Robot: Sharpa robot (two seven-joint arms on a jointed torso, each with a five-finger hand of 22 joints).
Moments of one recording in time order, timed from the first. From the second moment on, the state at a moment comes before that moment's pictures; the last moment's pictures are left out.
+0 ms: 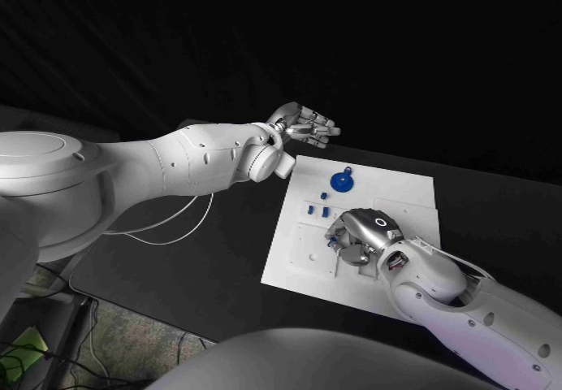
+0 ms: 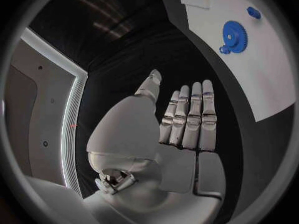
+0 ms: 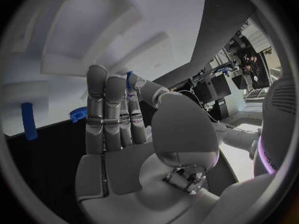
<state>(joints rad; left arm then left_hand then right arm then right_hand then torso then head) 1.24 -0.60 -0.12 1.05 -0.27 -0.26 0.30 1.37 -0.03 0.02 0.00 0.10 0.98 0.16 0.06 0.06 1.10 0.14 0.06 0.06 1.11 0.14 0.06 0.07 0.09 1.07 0.12 0.08 0.08 0.82 -0.56 0.11 1.52 -1.91 -0.28 -0.23 1.27 -0.12 0.68 -0.21 0.05 1.27 0.08 0.06 0.09 1.37 0.04 0.06 0.07 1.47 -0.06 0.72 0.73 0.09 1.43 -0.09 0.54 0.83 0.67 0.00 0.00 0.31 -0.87</state>
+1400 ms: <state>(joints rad) 1.24 -0.60 -0.12 1.05 -0.27 -0.27 0.30 1.37 -0.03 0.02 0.01 0.10 0.98 0.16 0.06 0.06 1.10 0.15 0.06 0.06 1.11 0.14 0.06 0.07 0.09 1.07 0.12 0.08 0.08 0.81 -0.56 0.10 1.53 -1.95 -0.28 -0.25 1.20 -0.20 0.46 -0.15 0.09 1.13 0.08 0.06 0.07 1.16 0.08 0.06 0.06 1.44 -0.03 0.74 0.70 0.13 1.44 -0.05 0.48 0.84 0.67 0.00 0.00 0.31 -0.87</state>
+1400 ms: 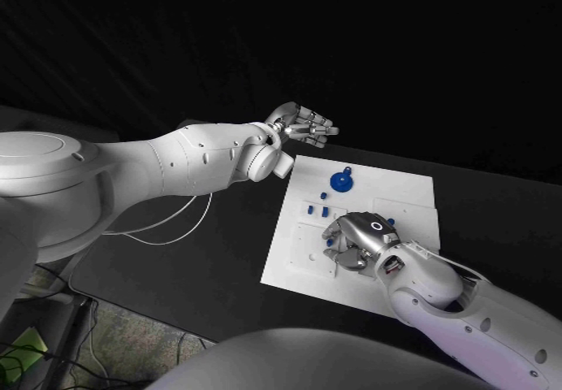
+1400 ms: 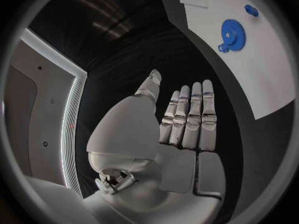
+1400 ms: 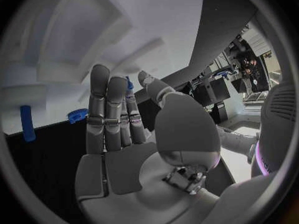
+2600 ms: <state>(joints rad) 1.24 -0.62 -0.12 1.04 -0.26 -0.26 0.30 1.37 -0.03 0.02 0.01 0.10 0.97 0.16 0.07 0.06 1.10 0.15 0.06 0.06 1.11 0.14 0.06 0.07 0.09 1.07 0.13 0.08 0.08 0.88 -0.83 0.26 1.65 -1.68 -0.28 -0.21 1.24 -0.19 0.36 -0.12 0.08 1.08 0.12 0.06 0.07 1.18 0.08 0.06 0.06 1.44 -0.03 0.77 0.69 0.15 1.47 -0.05 0.47 0.90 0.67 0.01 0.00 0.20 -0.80</state>
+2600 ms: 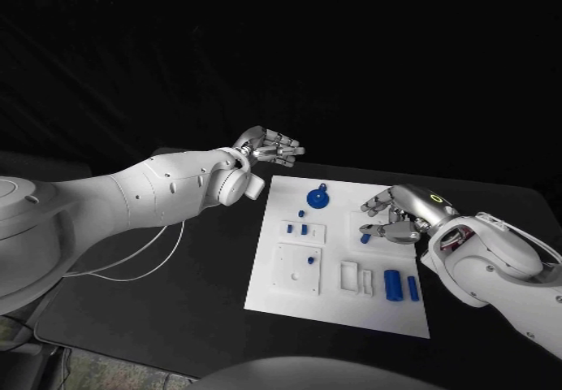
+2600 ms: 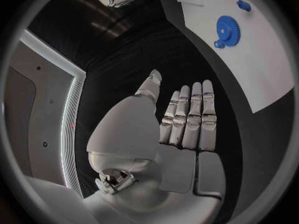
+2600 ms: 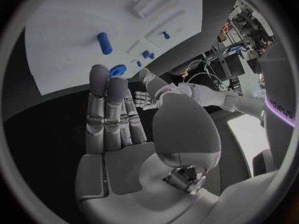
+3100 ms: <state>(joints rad) 1.24 -0.62 -0.12 1.05 -0.26 -0.26 0.30 1.37 -0.03 0.02 0.01 0.10 0.98 0.16 0.07 0.06 1.10 0.15 0.06 0.06 1.11 0.14 0.06 0.07 0.09 1.07 0.13 0.08 0.08 0.88 -0.81 0.25 1.58 -1.73 -0.21 -0.23 1.27 -0.19 0.30 -0.10 0.06 1.08 0.12 0.06 0.07 1.17 0.08 0.06 0.06 1.44 -0.03 0.77 0.68 0.15 1.47 -0.05 0.45 0.92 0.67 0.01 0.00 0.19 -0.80</state>
